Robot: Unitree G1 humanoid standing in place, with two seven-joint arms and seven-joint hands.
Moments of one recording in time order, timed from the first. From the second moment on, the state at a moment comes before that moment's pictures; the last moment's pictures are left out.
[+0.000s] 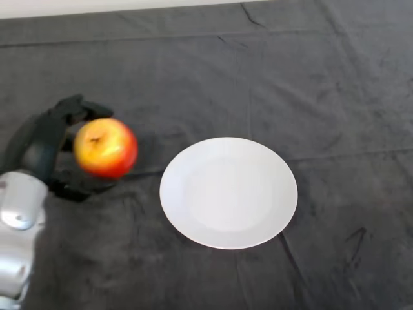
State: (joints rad) left arm -0.35 0.39 -0.13 0.08 0.38 0.15 0.02; right arm -0.75 -0.49 -0.04 1.14 -0.22 0.47 -0.53
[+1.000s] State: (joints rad) left arm -0.57 0.26 -0.47 0.41 0.37 0.02 -0.02; right arm -0.76 -0.50 -0.04 1.14 -0.22 0.47 -0.53
